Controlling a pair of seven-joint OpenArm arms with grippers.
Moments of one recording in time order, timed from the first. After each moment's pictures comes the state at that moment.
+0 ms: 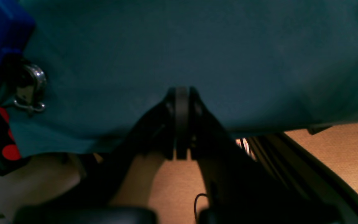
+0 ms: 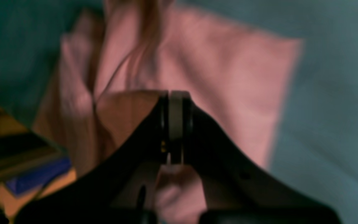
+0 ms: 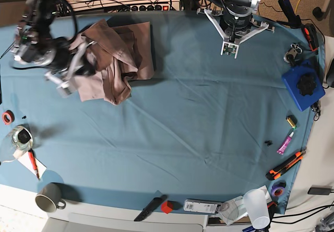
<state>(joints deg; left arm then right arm) 33.9 -2.4 18.3 132.4 20.0 3.8 68.6 -13.3 22.7 20.0 112.7 47.3 39.4 -79.9</state>
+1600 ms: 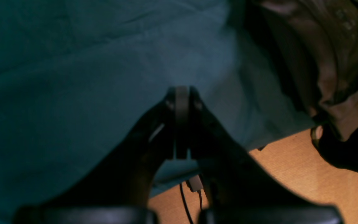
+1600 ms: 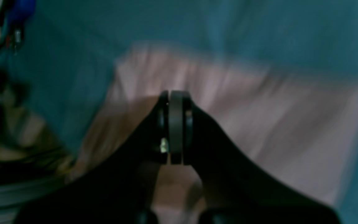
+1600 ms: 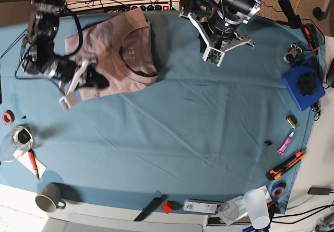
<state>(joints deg) 30.3 -2.4 18.4 131.5 3.1 -5.0 58.2 -3.3 21.7 20.2 95.5 60.8 40.0 -75.5</state>
